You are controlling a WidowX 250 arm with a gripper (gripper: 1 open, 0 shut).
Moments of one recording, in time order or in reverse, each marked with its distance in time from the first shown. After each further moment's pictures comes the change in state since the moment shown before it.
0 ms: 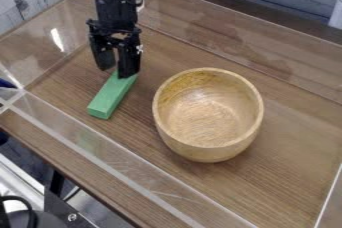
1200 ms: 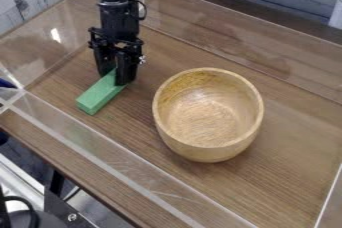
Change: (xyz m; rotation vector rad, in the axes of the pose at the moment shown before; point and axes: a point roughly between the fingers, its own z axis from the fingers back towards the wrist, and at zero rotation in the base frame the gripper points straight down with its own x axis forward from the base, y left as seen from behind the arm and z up) arm 0.012 0.007 -0.012 0.106 -0.003 0.005
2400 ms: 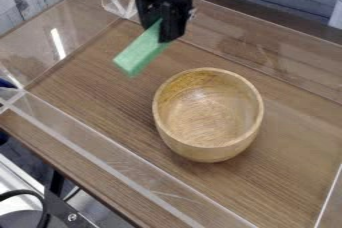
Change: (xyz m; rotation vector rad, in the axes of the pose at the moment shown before) arm 0.000 -0.104 0.086 0.097 -0.147 -0.218
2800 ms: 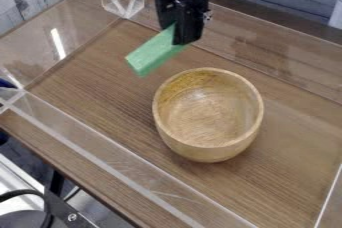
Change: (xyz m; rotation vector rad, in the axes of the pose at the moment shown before) arm 0.002 -0.023 0.003 -0.017 0.022 -0.188
